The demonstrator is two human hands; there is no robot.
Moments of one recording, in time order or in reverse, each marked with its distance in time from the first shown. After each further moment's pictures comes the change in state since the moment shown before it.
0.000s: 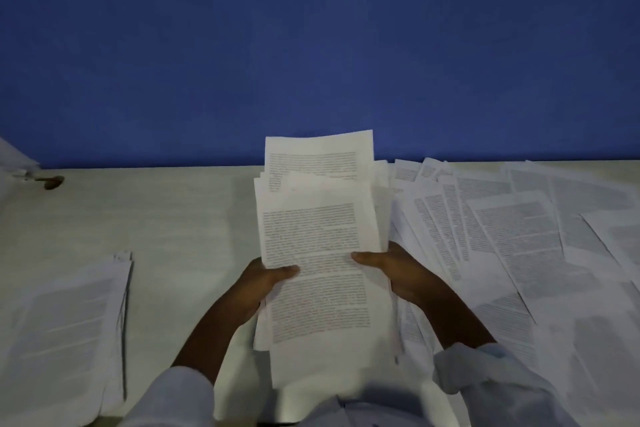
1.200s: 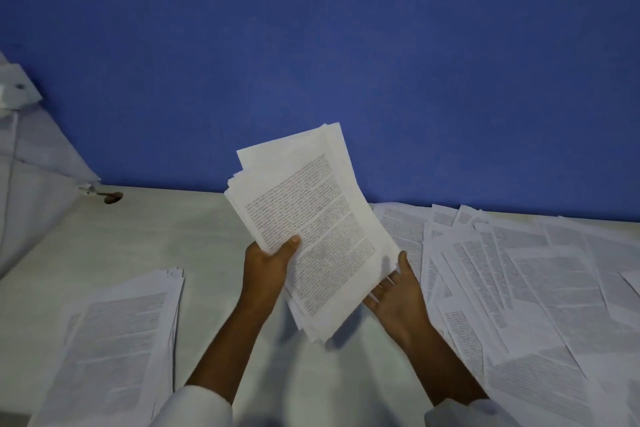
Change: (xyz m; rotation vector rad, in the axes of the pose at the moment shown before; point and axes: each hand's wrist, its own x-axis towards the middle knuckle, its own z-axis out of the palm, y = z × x) left_hand -0.051 0.067 -0.060 -0.088 0.454 0.511; right_hand 0.021 0.003 0.120 0.584 0.331 -0.061
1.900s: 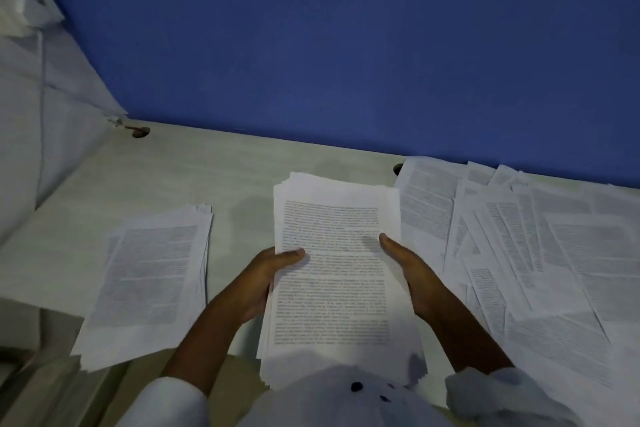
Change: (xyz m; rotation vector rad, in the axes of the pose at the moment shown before) left_hand -0.051 -0.038 -0.083 -0.170 -0.412 -0.575; right_hand -0.023 0.035 -0.006 -0.323 -0.302 0.242
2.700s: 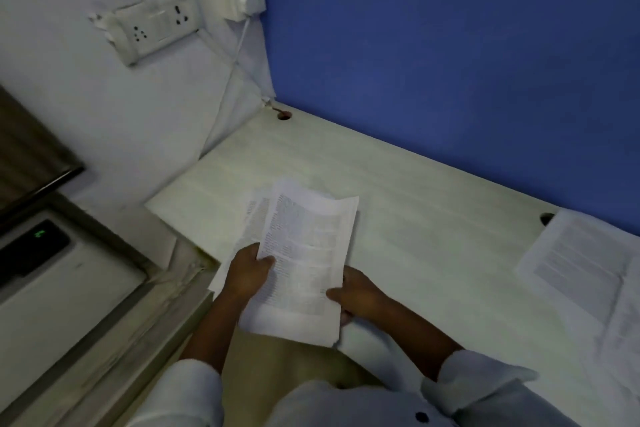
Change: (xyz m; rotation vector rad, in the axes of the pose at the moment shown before) left_hand -0.084 -0.031 -0.223 0.429 0.868 0.135; right_hand 0.098 0.141 0.209 -0.950 -0.380 0.085
